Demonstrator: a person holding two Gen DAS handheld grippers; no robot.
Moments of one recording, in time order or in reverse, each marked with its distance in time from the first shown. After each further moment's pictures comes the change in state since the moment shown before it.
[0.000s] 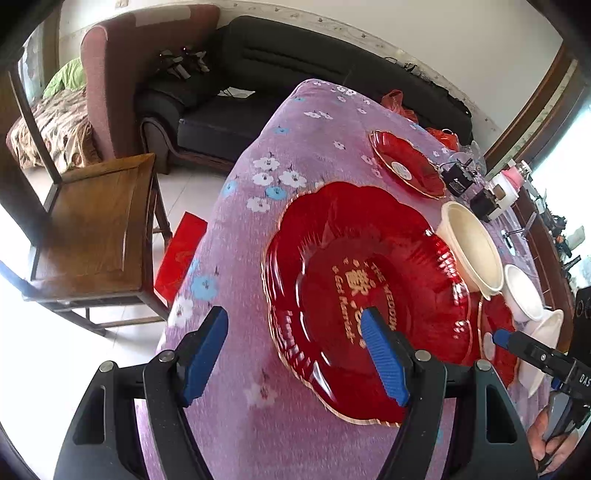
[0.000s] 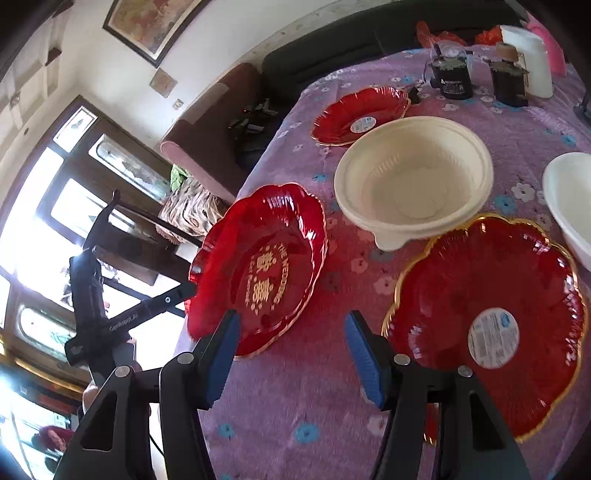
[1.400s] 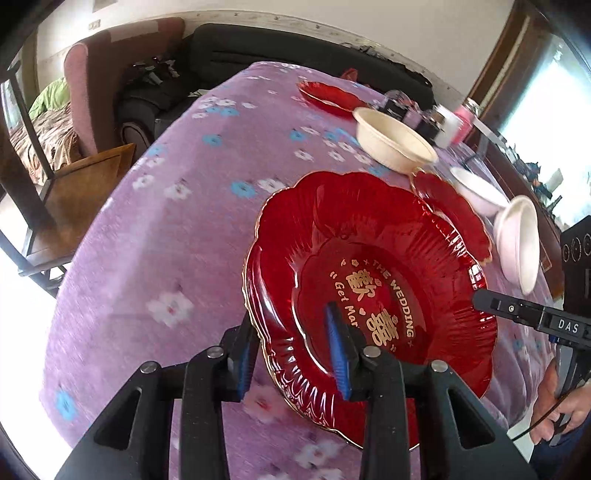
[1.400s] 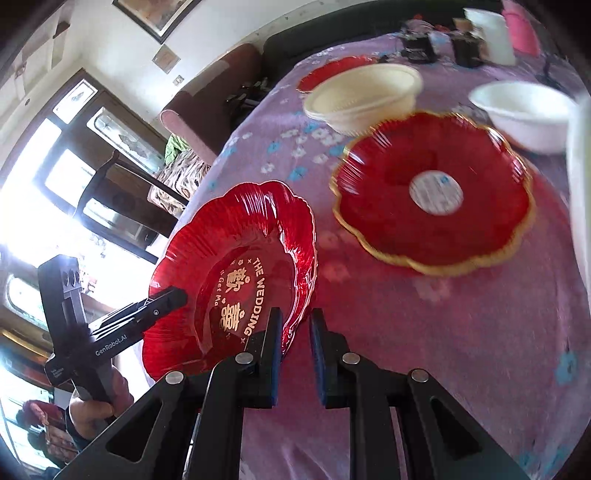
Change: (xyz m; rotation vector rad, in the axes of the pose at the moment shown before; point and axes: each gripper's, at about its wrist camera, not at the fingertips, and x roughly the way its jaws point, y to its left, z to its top) left arm -0.049 -0.067 -0.161 0.122 -0.005 -0.043; right arm -0.046 -0.032 -0.108 -0.049 0.047 -0.038
